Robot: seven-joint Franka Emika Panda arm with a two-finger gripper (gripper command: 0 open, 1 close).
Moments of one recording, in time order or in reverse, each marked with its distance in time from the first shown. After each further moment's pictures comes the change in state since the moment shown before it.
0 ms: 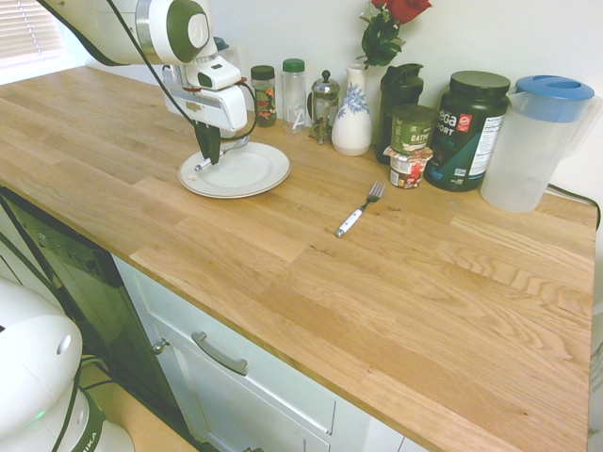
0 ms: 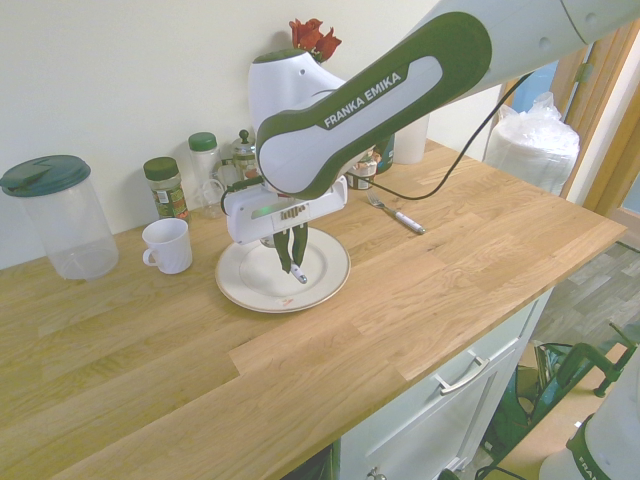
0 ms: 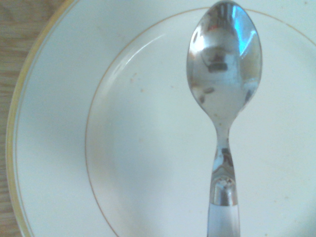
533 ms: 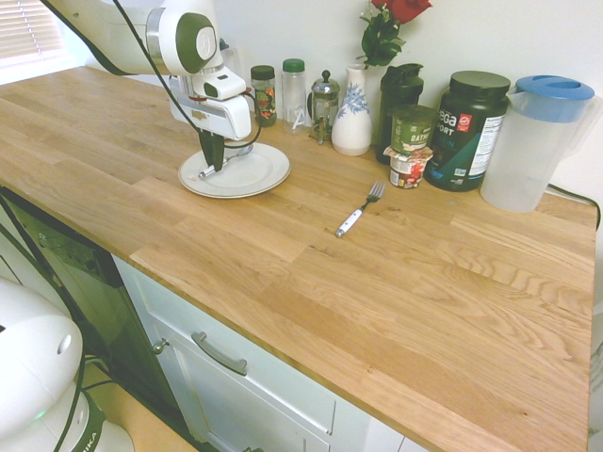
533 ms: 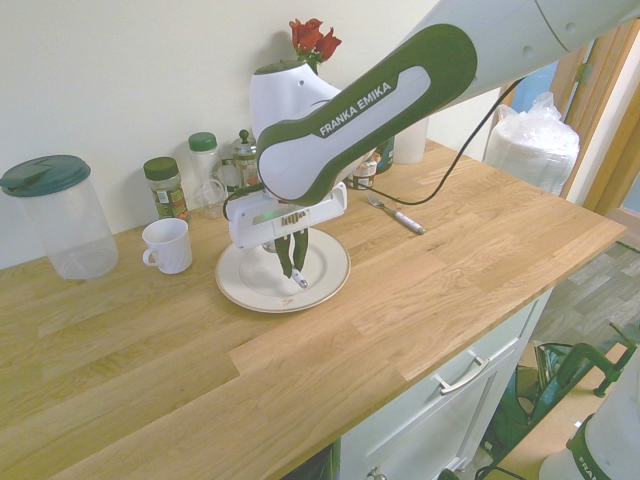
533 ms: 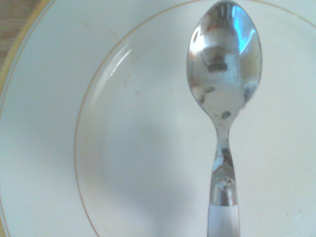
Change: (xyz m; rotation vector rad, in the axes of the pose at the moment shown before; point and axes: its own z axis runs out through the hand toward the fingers) arm 0.002 -0.005 0.018 -0.012 -0.014 0.003
